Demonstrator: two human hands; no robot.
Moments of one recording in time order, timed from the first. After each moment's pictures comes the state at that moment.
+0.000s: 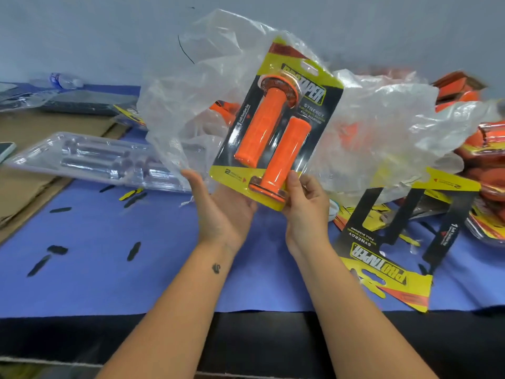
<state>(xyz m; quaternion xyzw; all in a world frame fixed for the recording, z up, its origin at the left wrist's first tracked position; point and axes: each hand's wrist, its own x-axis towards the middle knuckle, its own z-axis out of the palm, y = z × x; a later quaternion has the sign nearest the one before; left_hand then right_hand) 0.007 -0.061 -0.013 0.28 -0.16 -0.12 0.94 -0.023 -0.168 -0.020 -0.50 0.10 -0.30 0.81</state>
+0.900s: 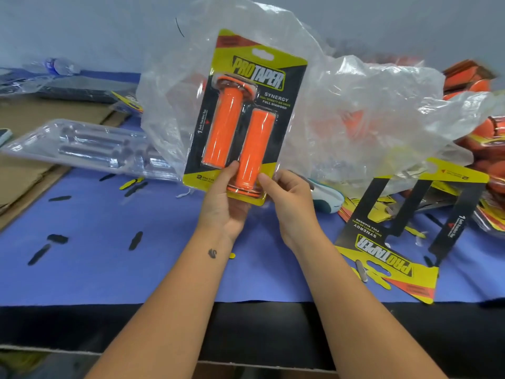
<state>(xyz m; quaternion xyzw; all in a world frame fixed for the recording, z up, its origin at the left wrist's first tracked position) 0.020 -0.058 -0.023 0.34 -0.02 -0.14 0.93 -0.020 -0.155 -0.025 -0.64 0.06 -0.19 0.74</state>
